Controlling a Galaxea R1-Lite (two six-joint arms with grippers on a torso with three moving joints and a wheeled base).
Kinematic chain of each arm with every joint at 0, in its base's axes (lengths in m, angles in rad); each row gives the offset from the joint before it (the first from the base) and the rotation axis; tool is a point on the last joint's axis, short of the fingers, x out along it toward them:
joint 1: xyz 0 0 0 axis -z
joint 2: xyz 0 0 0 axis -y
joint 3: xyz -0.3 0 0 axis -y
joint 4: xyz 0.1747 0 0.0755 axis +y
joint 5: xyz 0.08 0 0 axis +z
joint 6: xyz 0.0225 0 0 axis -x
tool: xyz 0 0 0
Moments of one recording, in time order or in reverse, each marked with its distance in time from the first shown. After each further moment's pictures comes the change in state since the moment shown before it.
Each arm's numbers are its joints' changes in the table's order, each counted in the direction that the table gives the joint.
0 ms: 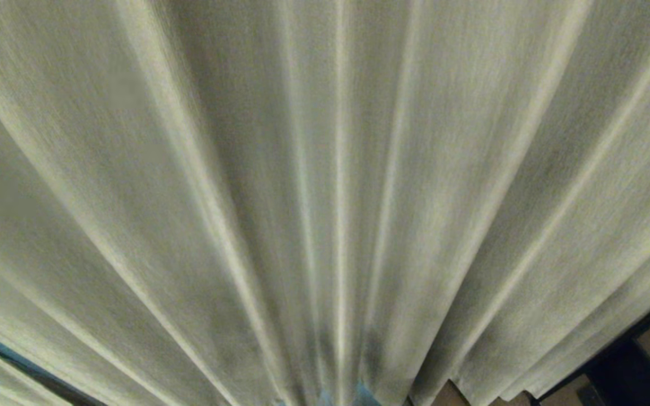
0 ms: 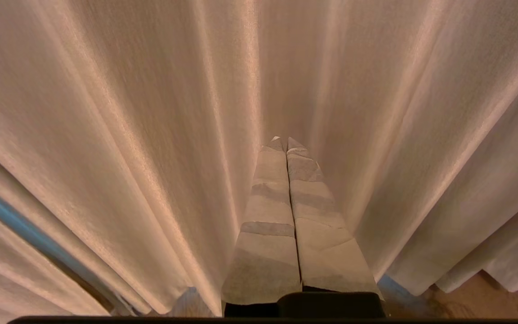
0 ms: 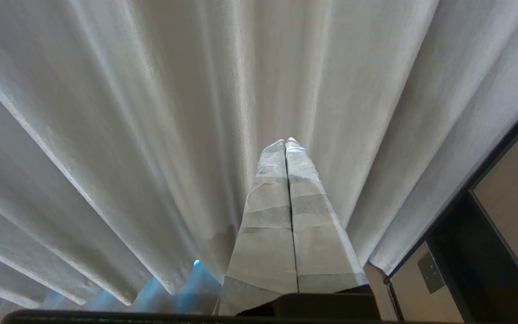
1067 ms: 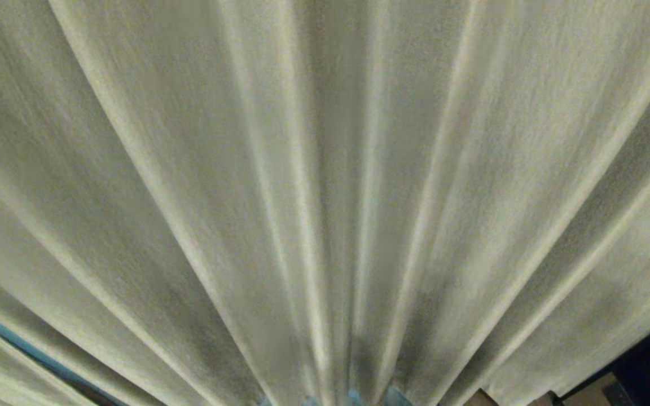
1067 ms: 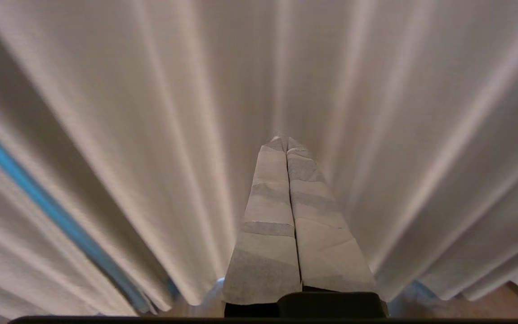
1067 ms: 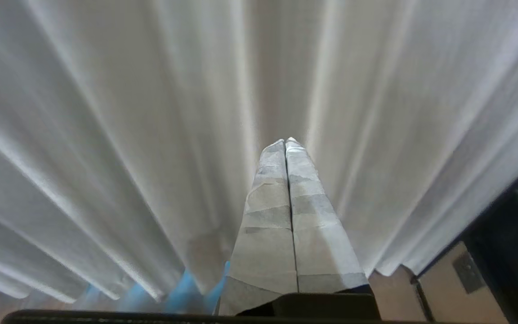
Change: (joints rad) left arm 0.000 0.000 0.000 0.000 0.011 0.021; right arm 0.000 0.000 0.000 0.001 0.000 0.000
